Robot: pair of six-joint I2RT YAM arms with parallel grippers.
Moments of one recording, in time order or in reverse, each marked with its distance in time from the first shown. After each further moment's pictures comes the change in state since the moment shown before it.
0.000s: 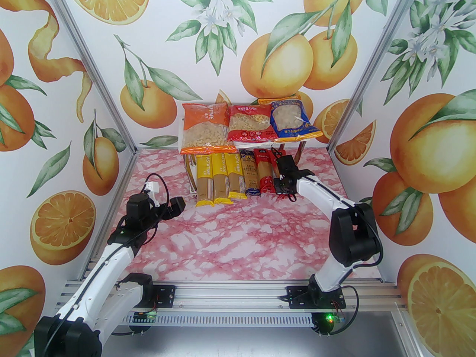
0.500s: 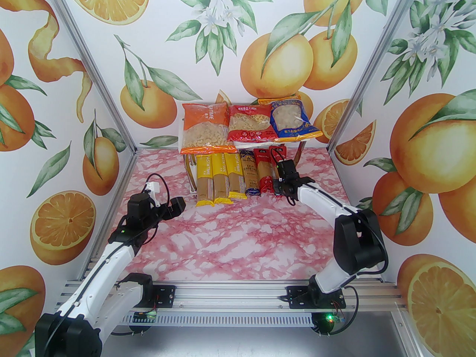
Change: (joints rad) left arm 0.000 0.017 0.000 0.001 0.000 0.000; right arm 0.026 -0.075 -0.122 0.175 0.009 0.004
